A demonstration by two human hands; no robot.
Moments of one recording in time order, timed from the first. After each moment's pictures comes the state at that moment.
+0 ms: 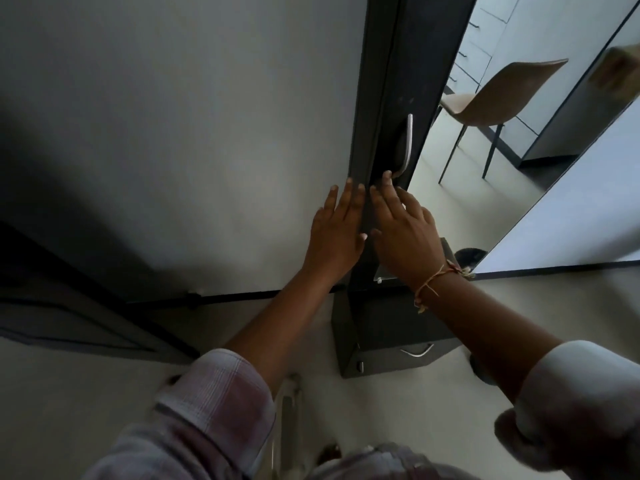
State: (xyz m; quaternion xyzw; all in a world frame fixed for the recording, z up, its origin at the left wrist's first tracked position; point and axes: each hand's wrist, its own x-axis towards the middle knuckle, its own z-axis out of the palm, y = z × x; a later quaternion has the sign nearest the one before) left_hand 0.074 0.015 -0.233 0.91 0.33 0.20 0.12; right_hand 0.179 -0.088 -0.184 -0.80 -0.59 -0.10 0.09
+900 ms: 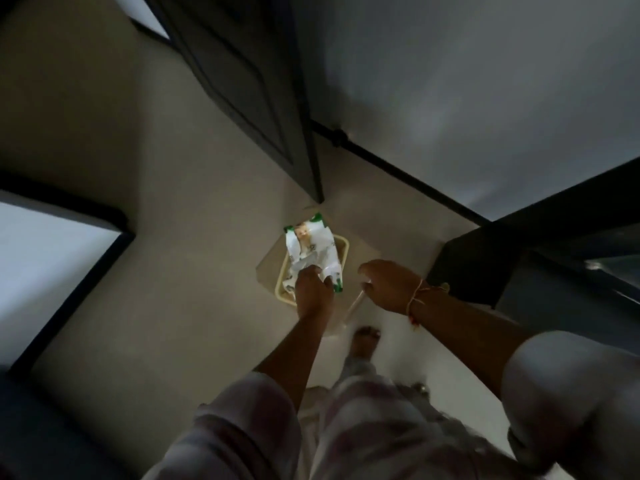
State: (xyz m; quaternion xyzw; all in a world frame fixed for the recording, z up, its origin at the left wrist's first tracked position) left_hand -0.238 -0.135 -0.494 0.37 0.84 0.17 0.35; right_hand -0.080 -0.074 -0.421 -0.47 -0.80 0.35 -0.16
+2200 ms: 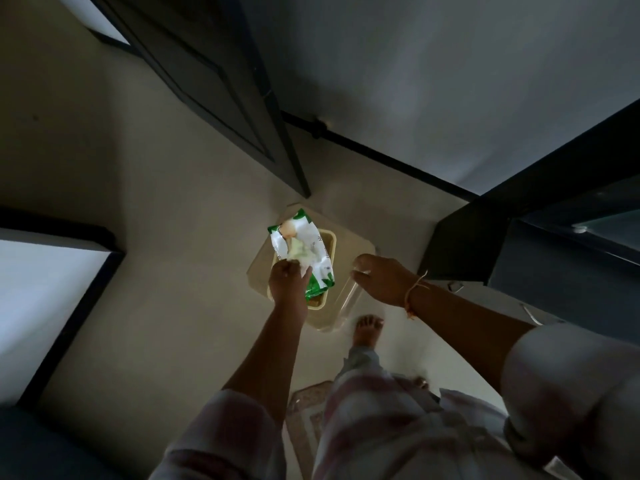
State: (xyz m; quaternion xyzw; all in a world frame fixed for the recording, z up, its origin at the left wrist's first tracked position) left_hand -0.255 -0.121 -0.489 0.06 0.75 0.43 0.50; right_hand -0.065 -0.084 -0.422 -0.56 -0.66 0.48 -0.09
